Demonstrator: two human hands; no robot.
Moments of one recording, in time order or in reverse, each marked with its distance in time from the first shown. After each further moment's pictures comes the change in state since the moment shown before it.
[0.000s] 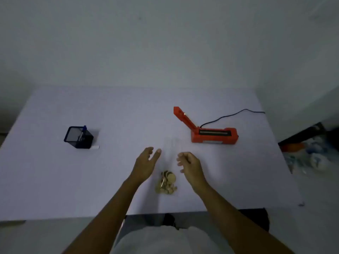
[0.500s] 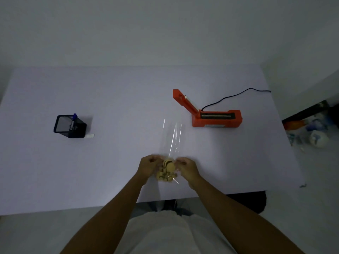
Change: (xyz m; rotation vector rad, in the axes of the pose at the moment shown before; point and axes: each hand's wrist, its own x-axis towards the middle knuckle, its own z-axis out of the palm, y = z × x) left_hand 0.026 -0.074 0.038 -0.245 -0.141 -0.285; right_hand 0.031 0.095 0.020 -0.011 -0.030 0.360
